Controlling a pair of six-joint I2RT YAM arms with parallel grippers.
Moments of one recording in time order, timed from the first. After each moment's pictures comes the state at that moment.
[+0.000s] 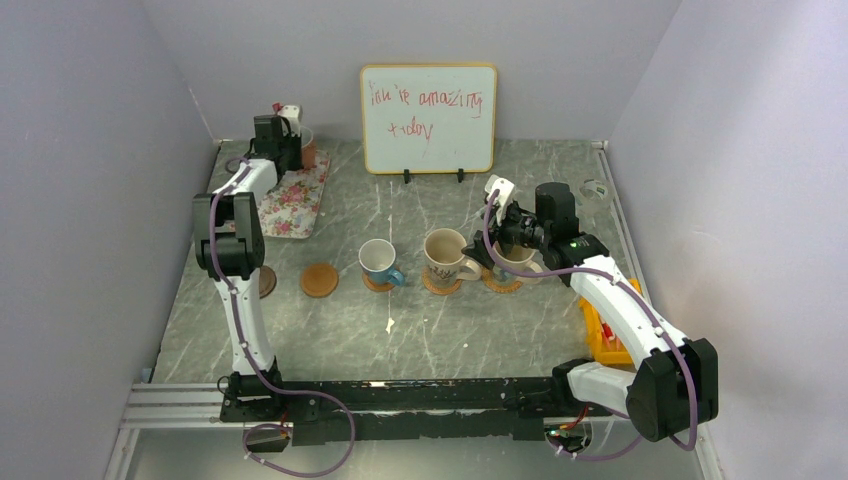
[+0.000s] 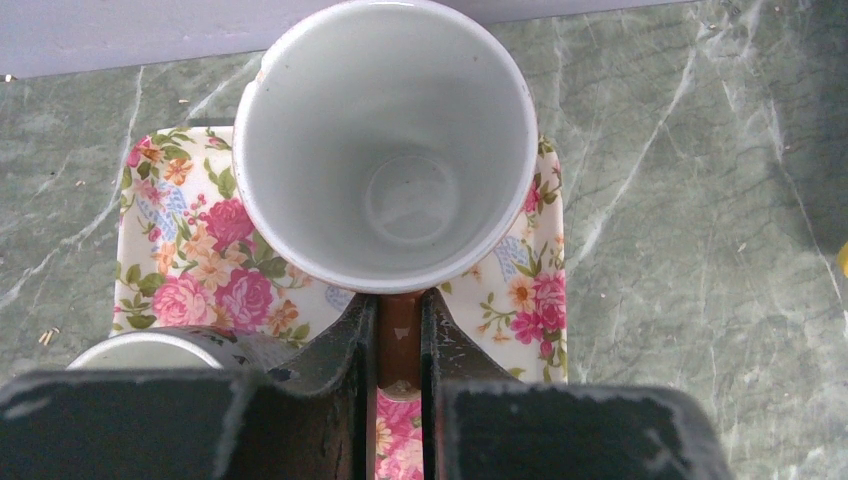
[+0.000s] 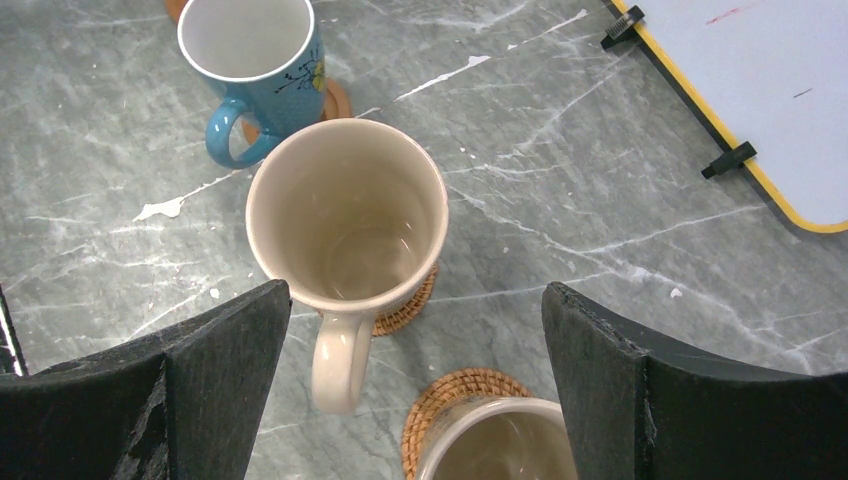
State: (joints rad) left arm 0.04 2.23 1.76 -0.09 0.08 0.09; right arm 0.30 1.16 0.86 -0.21 -0.66 -0.41
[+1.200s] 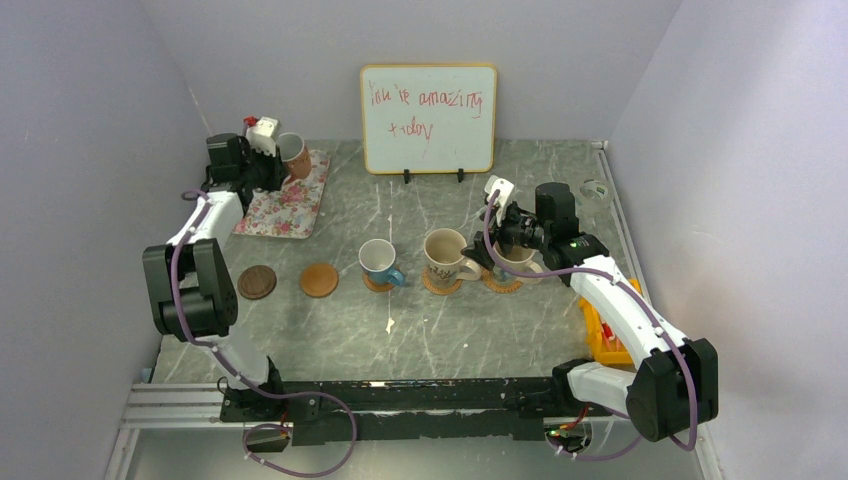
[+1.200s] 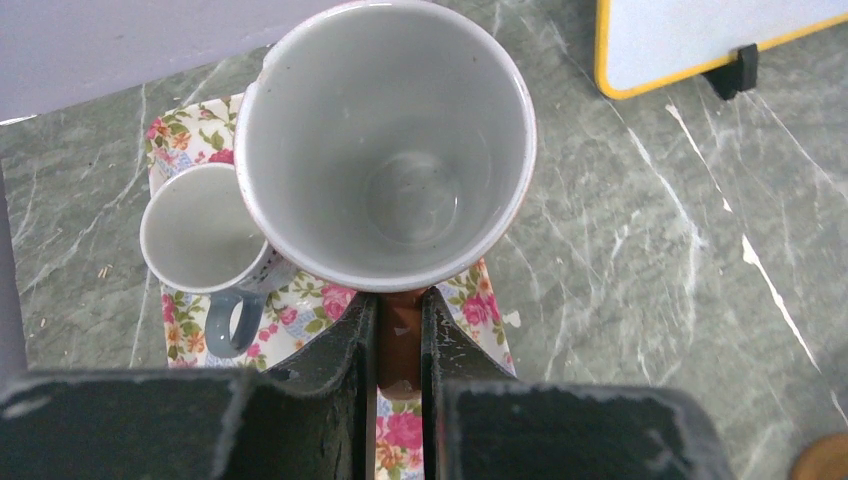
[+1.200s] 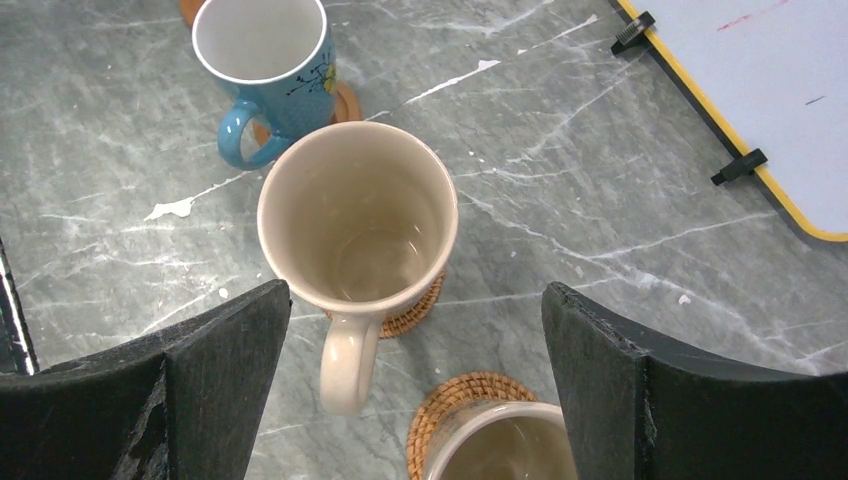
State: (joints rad) left arm 0.15 1.71 1.25 0.00 0.43 0.23; right arm 0.30 1.16 0.86 -0.21 -0.68 -0.41
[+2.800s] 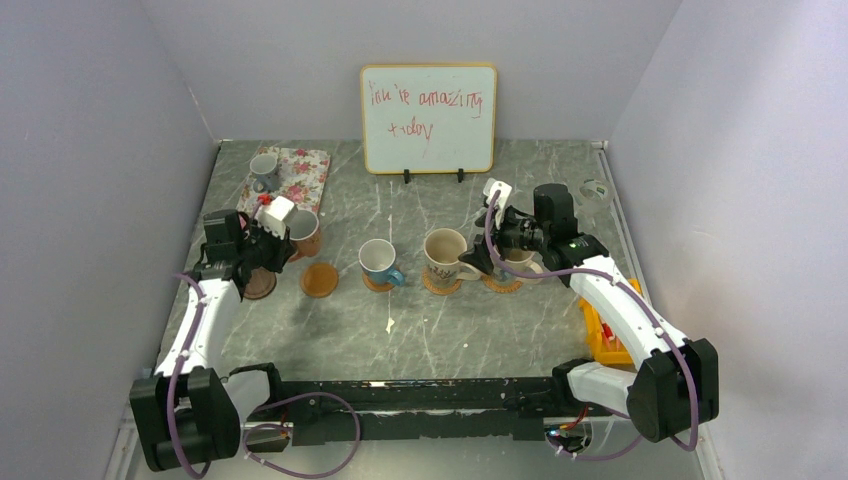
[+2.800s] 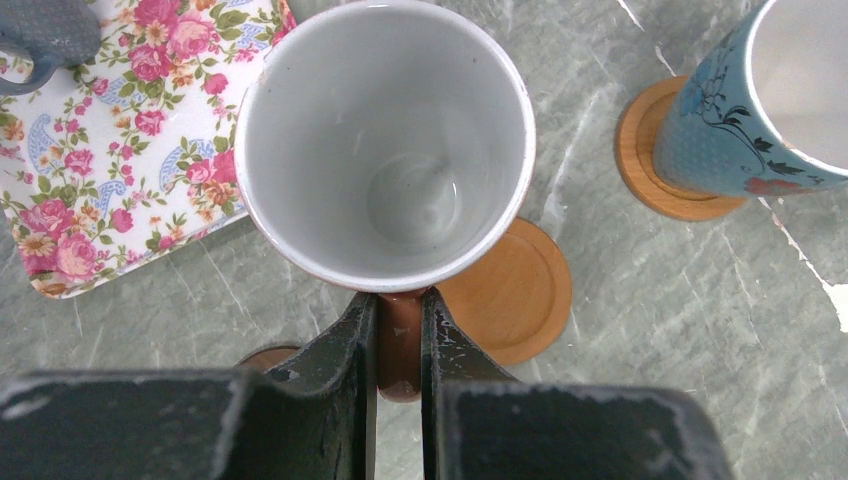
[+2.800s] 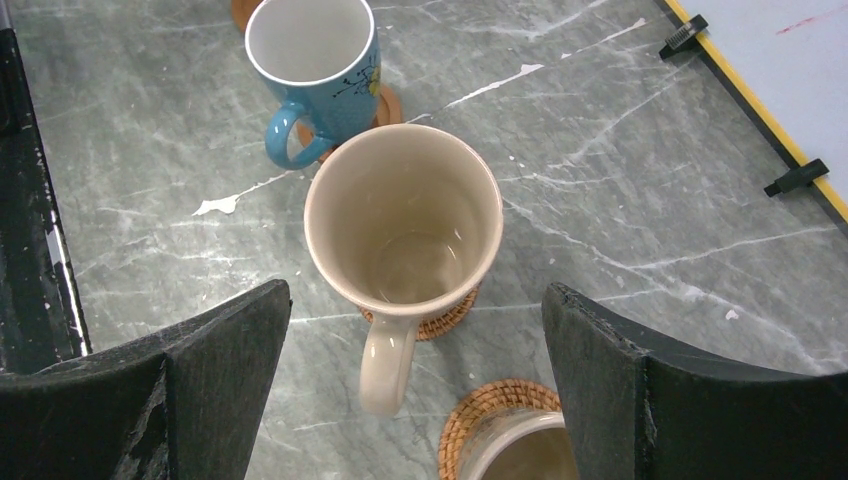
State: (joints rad) left arm 0.16 1.05 0.68 -0.30 0.54 0.46; right arm 0.30 1.16 0.86 -0.24 -0.74 -0.39
